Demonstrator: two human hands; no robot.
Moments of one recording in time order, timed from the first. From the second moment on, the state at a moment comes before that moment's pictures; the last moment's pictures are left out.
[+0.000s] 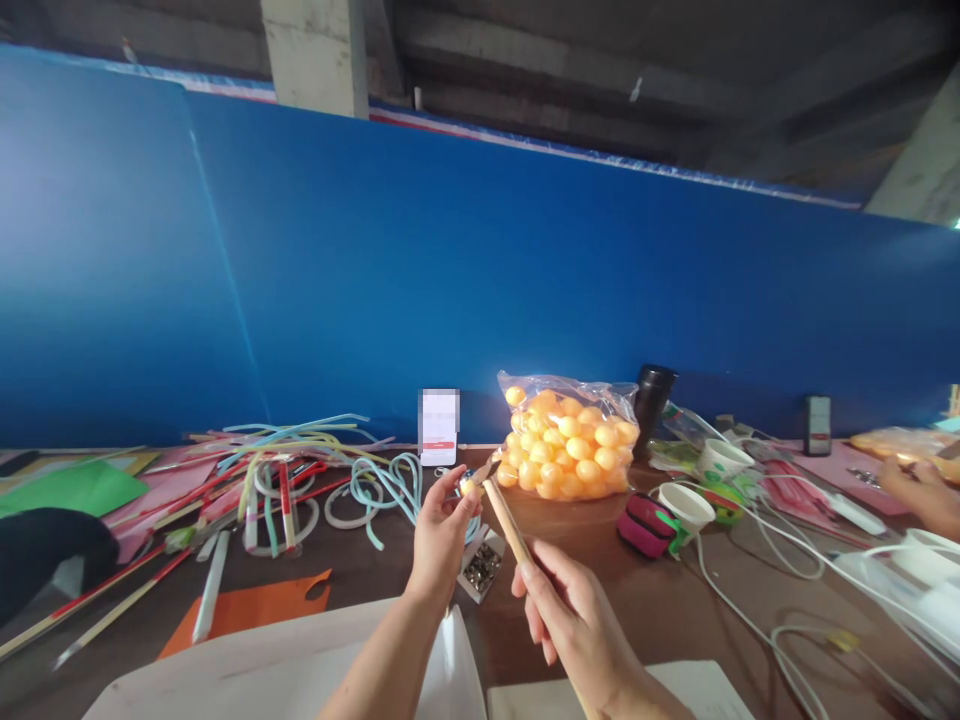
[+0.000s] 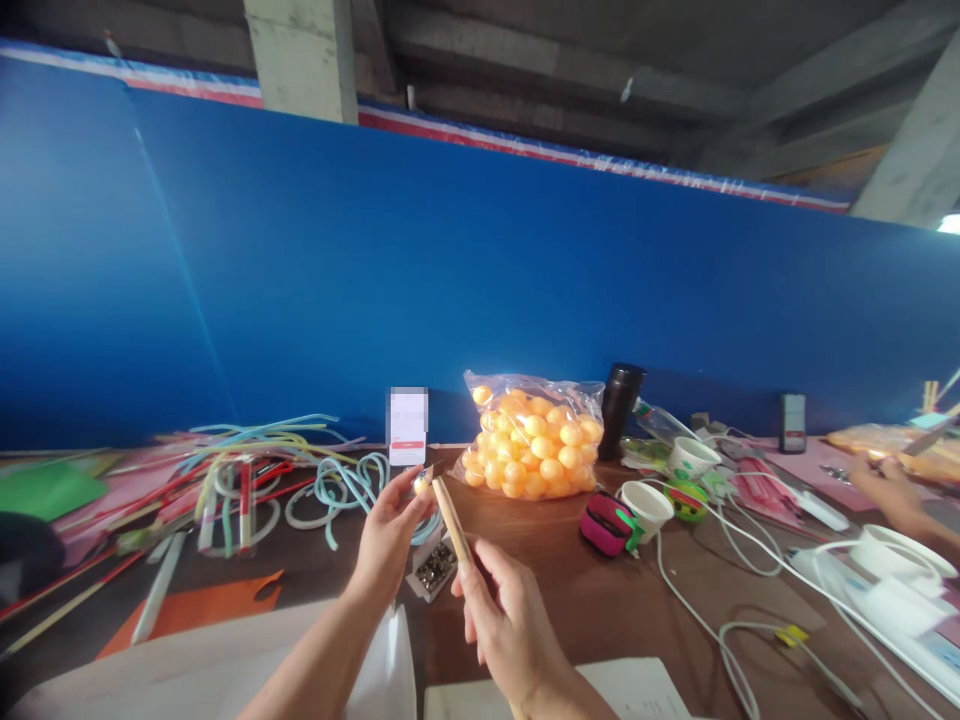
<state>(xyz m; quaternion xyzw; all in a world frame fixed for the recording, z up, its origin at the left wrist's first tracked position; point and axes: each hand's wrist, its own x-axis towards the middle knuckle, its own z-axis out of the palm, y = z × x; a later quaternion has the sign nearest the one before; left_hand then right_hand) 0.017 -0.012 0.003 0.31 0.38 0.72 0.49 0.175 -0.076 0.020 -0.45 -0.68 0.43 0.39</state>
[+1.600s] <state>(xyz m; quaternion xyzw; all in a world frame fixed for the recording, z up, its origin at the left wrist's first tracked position) 0.013 -0.010 0.005 0.17 0.23 0.73 0.62 0.173 -0.080 0.021 -0.43 -0.70 0.42 0.39</state>
